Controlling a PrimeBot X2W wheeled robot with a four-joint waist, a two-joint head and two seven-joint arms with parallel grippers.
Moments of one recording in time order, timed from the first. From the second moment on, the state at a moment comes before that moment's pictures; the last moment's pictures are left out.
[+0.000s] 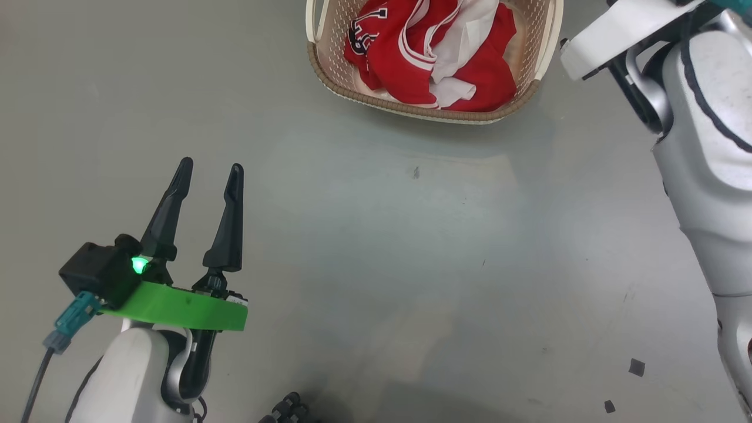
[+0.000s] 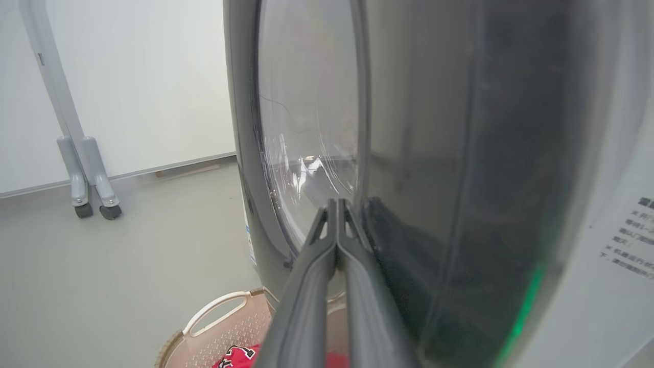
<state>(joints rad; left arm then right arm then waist) -0.26 0.14 -0.28 0.05 -0.58 -0.12 -0.26 -0.98 -0.23 0.42 0.39 0.18 0.13 -0.15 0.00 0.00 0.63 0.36</state>
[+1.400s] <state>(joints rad) -0.39 0.09 -0.36 0.10 -0.62 -0.12 -0.26 -1.35 -0.31 0.30 0.57 0.17 0.08 -0.17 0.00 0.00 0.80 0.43</state>
